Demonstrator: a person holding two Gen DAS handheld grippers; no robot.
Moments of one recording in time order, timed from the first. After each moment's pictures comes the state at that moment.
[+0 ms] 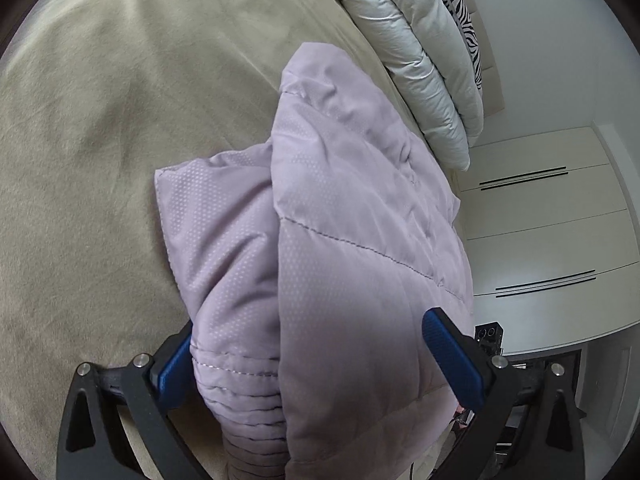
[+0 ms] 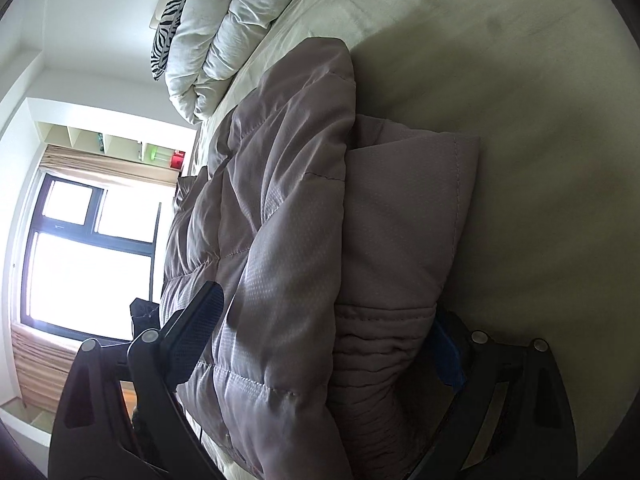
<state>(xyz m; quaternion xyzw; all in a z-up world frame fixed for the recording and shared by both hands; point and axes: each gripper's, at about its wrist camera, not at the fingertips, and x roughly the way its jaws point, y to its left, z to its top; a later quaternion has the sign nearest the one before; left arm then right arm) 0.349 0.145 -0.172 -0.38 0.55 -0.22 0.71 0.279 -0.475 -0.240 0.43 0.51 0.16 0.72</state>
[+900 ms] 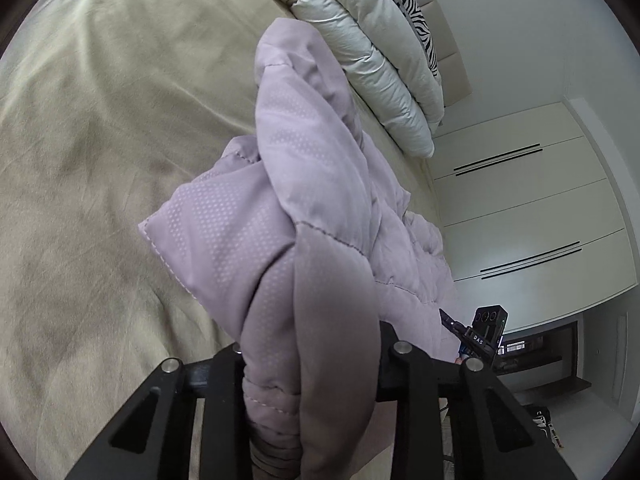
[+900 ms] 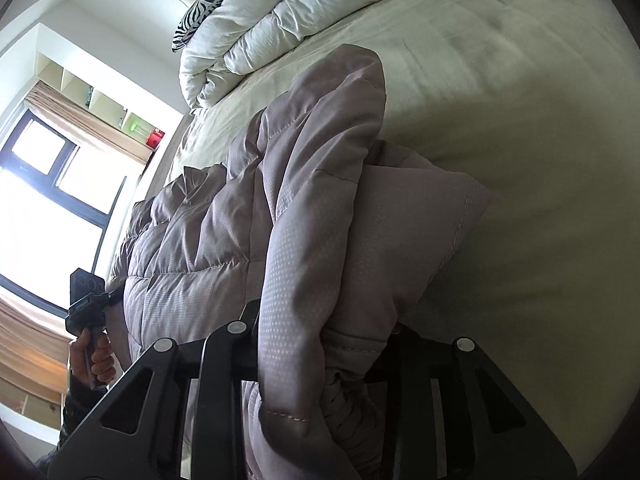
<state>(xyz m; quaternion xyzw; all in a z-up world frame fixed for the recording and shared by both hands) 0.327 0.120 -0.111 -0.35 0.52 -0.27 0.73 0.282 -0.422 -0.158 0.30 0.49 0.13 0.81</state>
